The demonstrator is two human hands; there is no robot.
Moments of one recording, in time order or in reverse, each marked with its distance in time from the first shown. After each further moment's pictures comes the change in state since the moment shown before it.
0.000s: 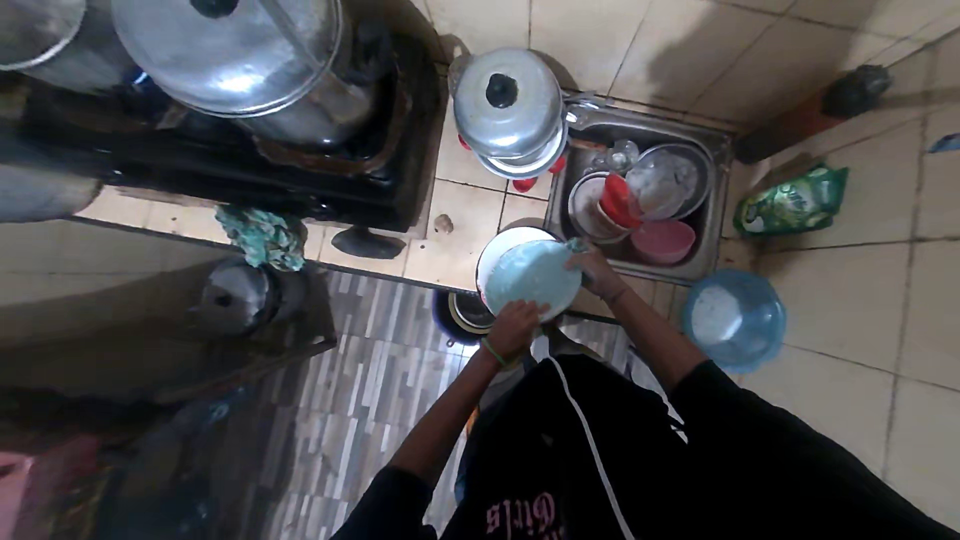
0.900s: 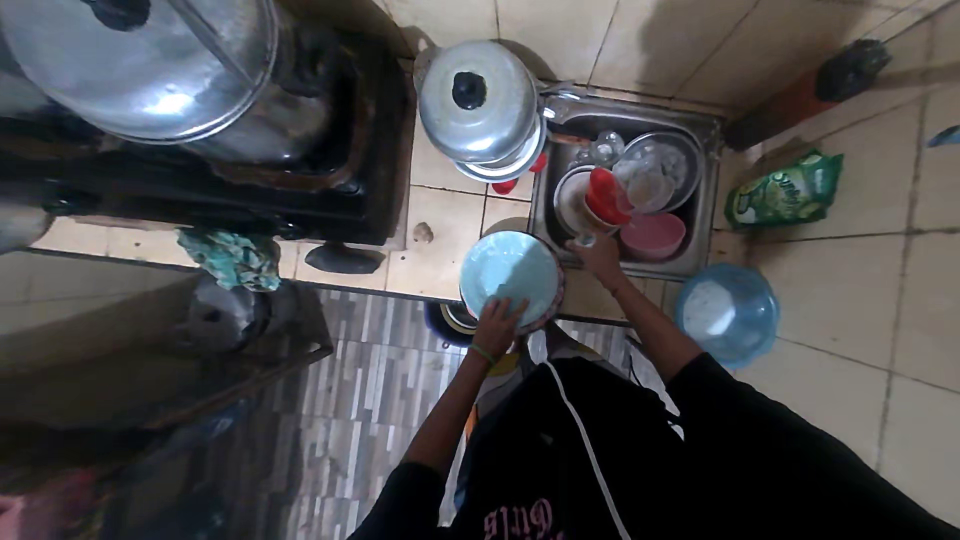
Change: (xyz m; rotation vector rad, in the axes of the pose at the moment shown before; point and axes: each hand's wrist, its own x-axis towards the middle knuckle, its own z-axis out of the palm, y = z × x) left_hand 0.002 -0.046 0.044 0.111 -0.159 -0.255; right_hand 0.014 -0.014 -0.044 -0.688 0.297 -0.191
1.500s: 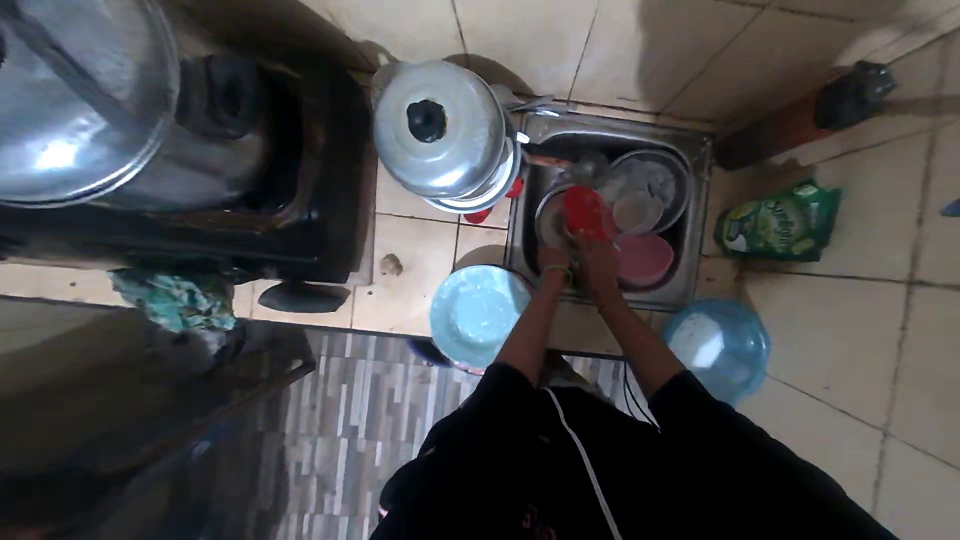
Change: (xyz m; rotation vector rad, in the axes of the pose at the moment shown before) left_hand 0.267 0.120 -0.023 -0.627 -0.197 -0.890; right_hand 0.065 0.027 -0.019 -0.510 -0.048 -0.050
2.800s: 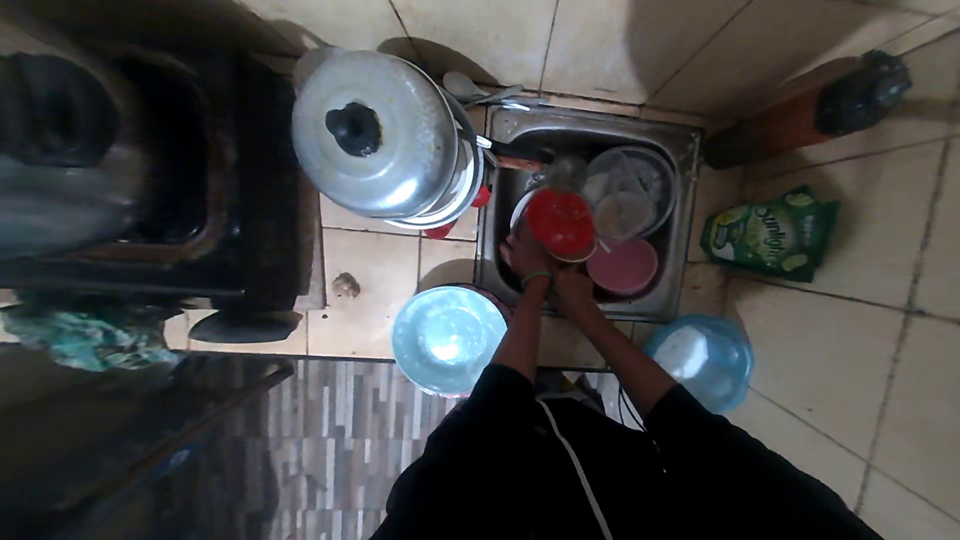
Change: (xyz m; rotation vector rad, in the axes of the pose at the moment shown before) left_hand 0.059 0.002 0.034 0.190 0.435 0.099; right_hand 0.006 0.000 0.002 -0.030 -0.408 0.126
